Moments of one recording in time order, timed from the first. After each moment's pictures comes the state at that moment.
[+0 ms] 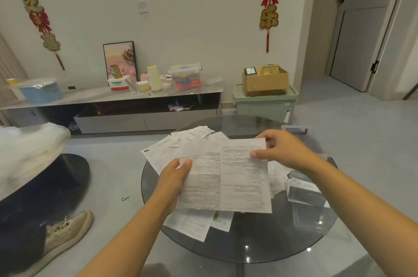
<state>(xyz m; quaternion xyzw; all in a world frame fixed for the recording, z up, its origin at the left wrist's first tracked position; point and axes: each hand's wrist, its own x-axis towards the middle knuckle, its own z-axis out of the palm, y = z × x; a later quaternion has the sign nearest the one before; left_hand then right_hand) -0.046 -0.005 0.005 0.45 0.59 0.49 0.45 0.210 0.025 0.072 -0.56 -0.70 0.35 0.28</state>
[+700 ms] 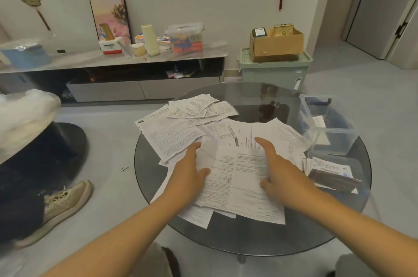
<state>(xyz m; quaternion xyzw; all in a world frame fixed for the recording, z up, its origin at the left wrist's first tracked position) -0.030 0.005 -0.042 0.62 0.68 0.27 0.27 0.180 0.009 -0.027 -0.60 -0.75 0.24 0.12</state>
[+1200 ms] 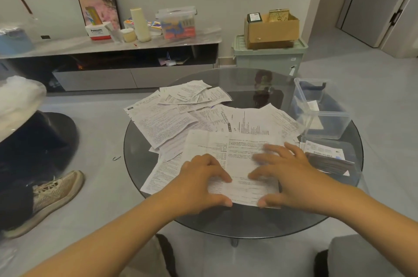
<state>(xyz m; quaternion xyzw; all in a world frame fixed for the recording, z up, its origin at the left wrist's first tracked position) -0.016 -0.024 -0.041 0.79 0.55 0.10 0.25 0.206 -0.014 -0.019 -0.48 -0.87 0.12 -0.08</state>
